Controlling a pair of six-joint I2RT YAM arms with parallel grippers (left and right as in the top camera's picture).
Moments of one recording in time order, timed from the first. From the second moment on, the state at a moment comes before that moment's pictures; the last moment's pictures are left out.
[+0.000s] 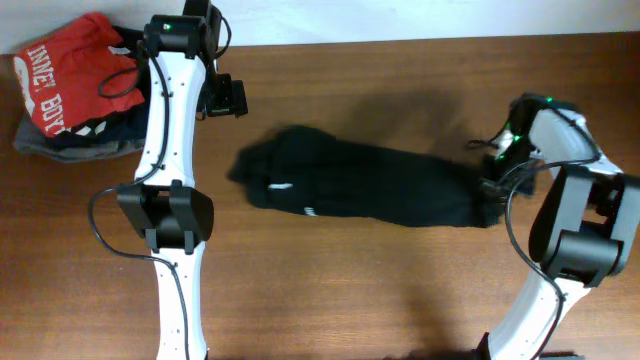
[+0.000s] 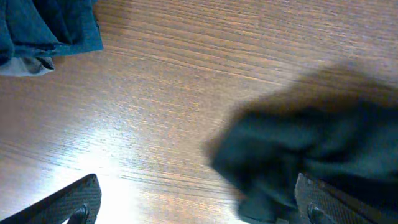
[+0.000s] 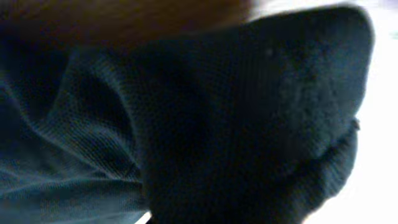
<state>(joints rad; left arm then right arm) -0.11 2.51 2.74 -1.69 -0.12 -0.26 -0.25 2.12 1.58 -1.24 -0.02 0.20</state>
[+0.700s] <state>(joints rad) -0.11 2.51 2.74 -1.69 -0.11 -0.26 0.07 2.13 1.71 -1.35 0.17 0.26</state>
